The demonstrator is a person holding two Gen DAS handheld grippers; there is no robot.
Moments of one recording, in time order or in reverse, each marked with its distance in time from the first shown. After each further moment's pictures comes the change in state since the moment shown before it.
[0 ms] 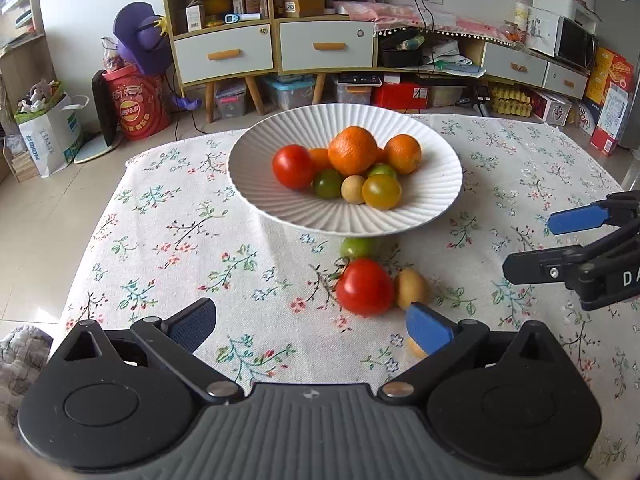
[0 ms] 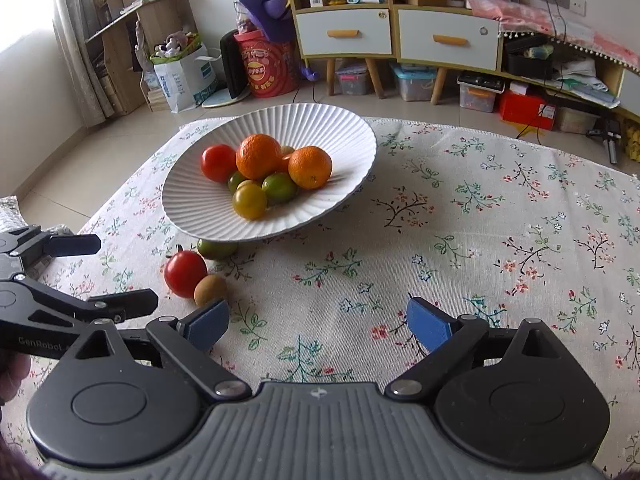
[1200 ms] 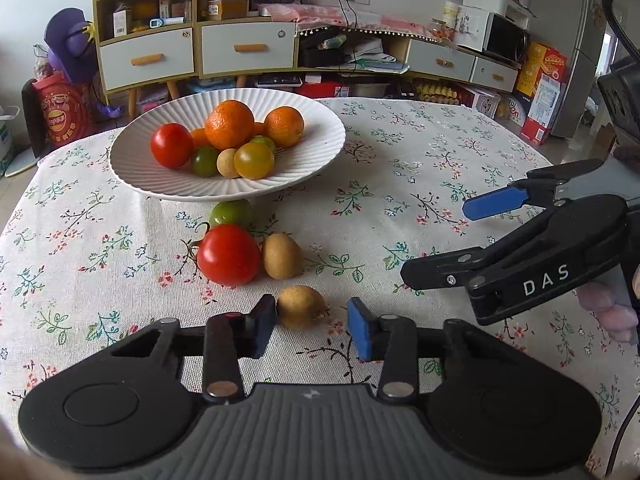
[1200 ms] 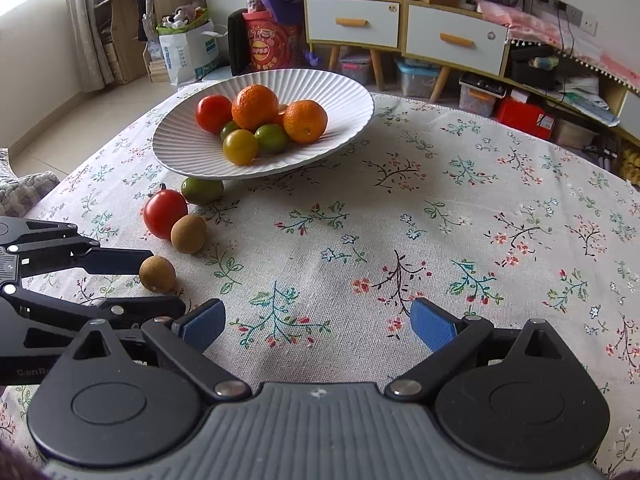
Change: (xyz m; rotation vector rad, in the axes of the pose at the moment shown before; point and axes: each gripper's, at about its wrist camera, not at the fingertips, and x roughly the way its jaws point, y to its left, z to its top) left arm 0.003 -0.049 -0.022 0.064 -0.041 -0.220; right arm 0.002 -0.001 -0.016 -0.085 0.016 -0.047
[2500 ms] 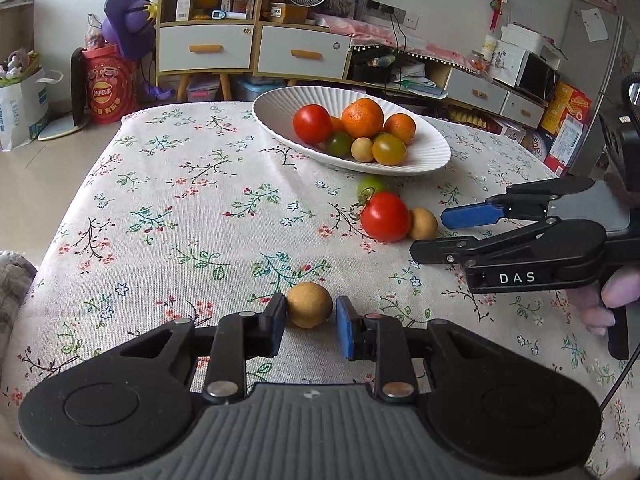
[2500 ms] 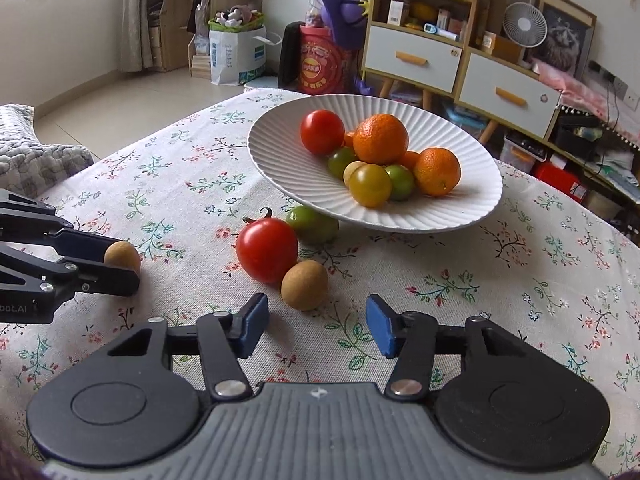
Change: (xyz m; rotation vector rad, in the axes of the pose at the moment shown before) left arm -0.038 0.085 -0.036 -0.126 -0.038 0.016; right arm 0.023 0.076 0.013 -0.172 -0.078 0.002
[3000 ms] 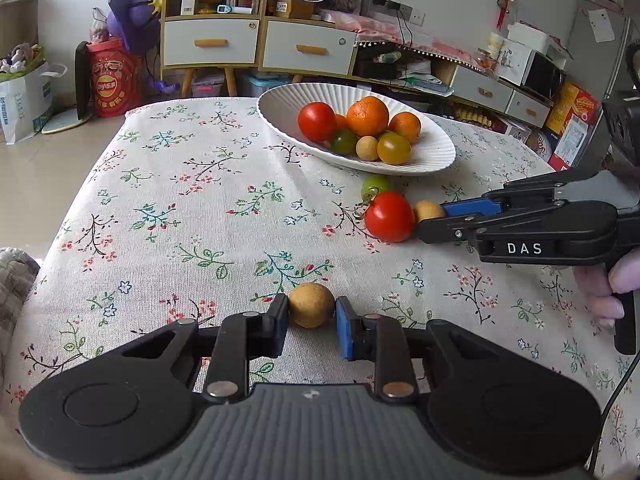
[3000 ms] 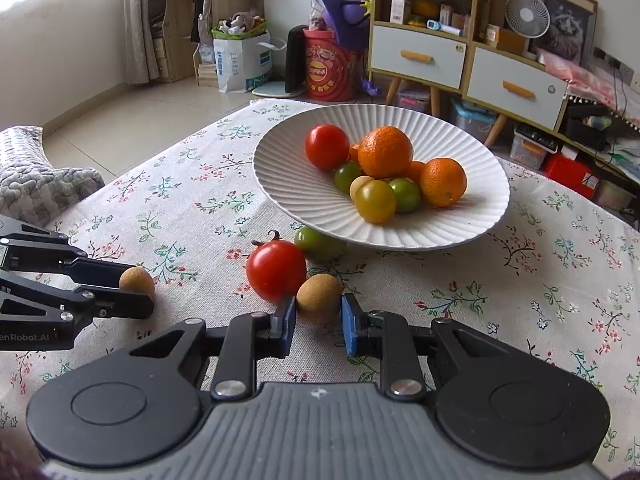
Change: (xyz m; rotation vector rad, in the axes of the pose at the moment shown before) left arm 0.002 0.003 0.002 -0.021 0.017 0.008; right arm -0.005 -0.008 0.011 0.043 -0.004 0.058
